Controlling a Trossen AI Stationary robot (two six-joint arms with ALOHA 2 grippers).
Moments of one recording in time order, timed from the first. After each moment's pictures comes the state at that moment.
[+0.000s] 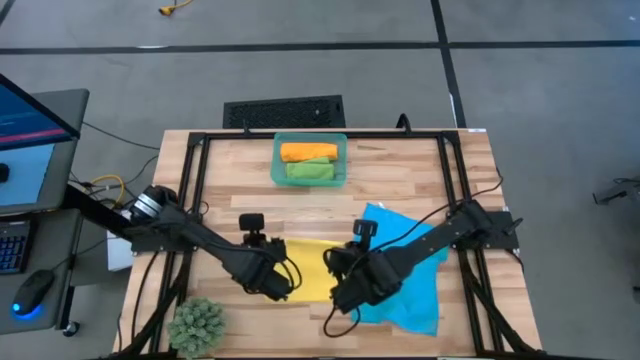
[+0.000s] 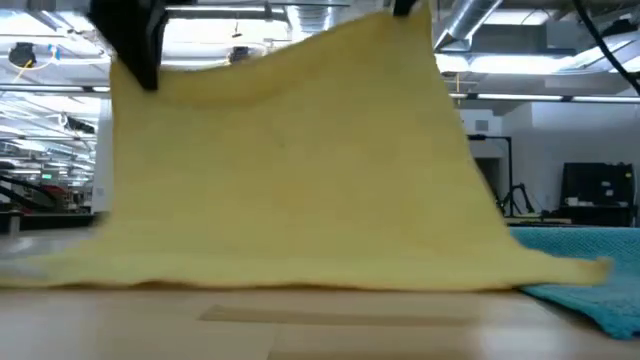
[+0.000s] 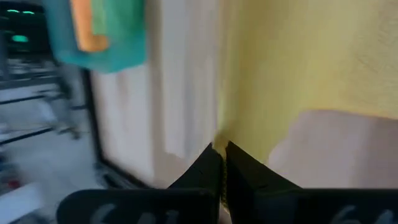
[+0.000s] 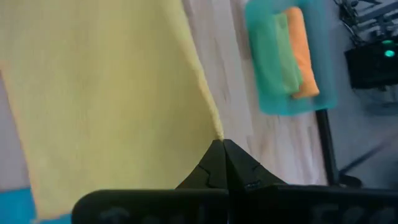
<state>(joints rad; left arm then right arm) -0.52 1.83 1.52 -1.57 -0.52 -0.67 0.53 2.08 2.09 -1.57 0.65 0.57</state>
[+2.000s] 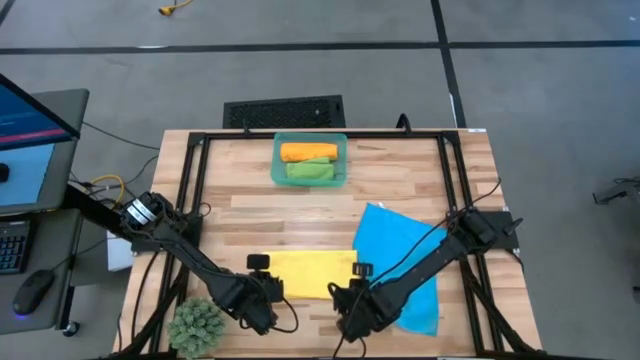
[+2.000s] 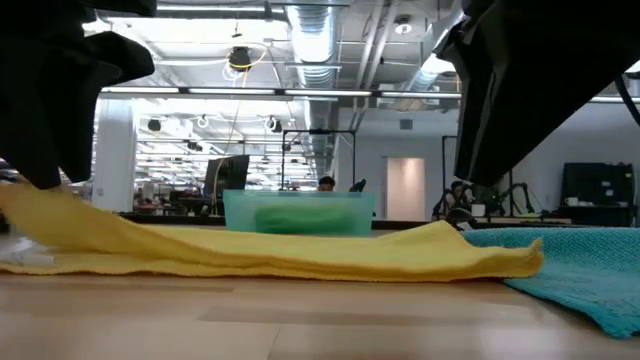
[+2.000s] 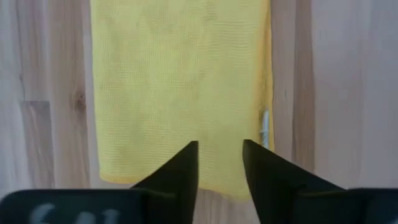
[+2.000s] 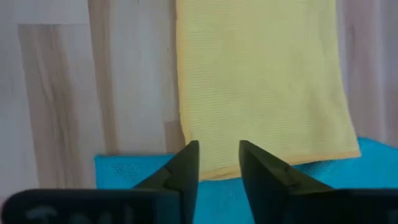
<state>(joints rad) -0.70 1.82 1.24 -0.90 -0.36 -0.66 0.64 2.12 1.66 -0.99 0.34 0.63</state>
